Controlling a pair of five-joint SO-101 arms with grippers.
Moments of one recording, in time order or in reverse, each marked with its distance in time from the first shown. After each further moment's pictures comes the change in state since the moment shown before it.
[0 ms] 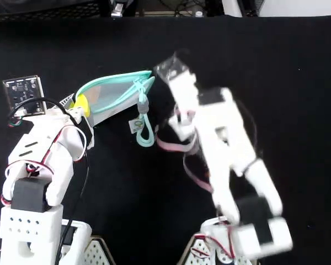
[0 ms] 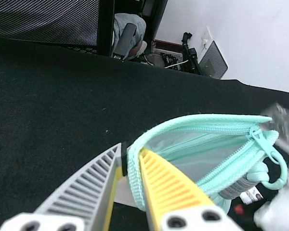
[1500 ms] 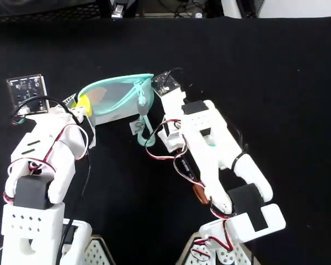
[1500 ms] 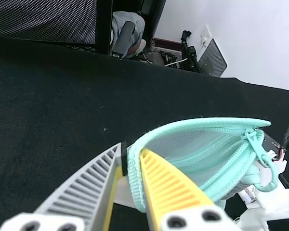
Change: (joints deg) left arm 0.0 0.0 0.1 0.0 0.0; right arm -4.6 15.9 -3.8 1.2 -4.6
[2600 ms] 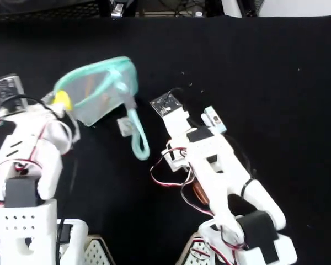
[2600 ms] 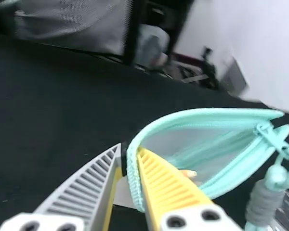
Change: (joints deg) left arm -9.5 -0.1 0.7 -3.3 0.3; right arm -0.4 -19.4 21.9 -10.5 -2.8
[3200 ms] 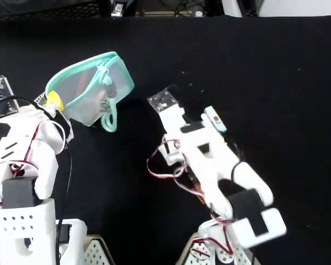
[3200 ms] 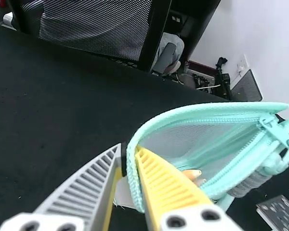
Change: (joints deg) left arm -1.4 0.0 0.4 0.0 0.1; right arm -0.1 13.7 -7.5 -4.0 -0.4
